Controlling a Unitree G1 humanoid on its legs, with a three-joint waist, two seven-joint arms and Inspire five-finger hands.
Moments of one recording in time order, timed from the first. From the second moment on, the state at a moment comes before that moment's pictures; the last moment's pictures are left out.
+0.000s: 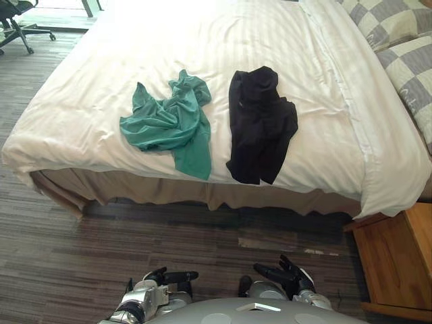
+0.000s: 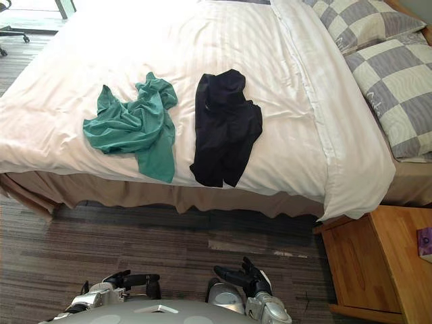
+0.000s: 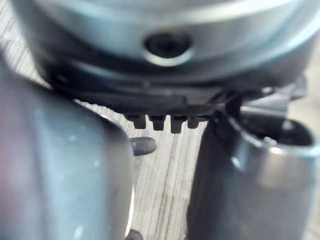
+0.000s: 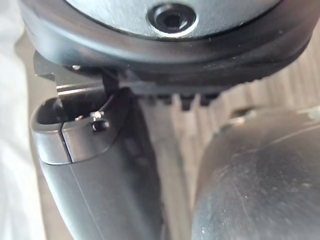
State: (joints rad) left arm -0.03 0.15 -0.12 1.13 -0.31 0.18 0.05; right arm 0.10 -0.11 -0.07 1.10 0.26 -0.18 0.21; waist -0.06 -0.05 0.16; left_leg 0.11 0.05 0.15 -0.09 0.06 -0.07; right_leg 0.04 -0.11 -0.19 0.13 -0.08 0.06
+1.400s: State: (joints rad) left arm 0.18 0.46 0.85 0.90 -1.13 -0.08 0.30; right arm 0.25 -0.37 -0.64 0.77 0.36 -0.19 0.12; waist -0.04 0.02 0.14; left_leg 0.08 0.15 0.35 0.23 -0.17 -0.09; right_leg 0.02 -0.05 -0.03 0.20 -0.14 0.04
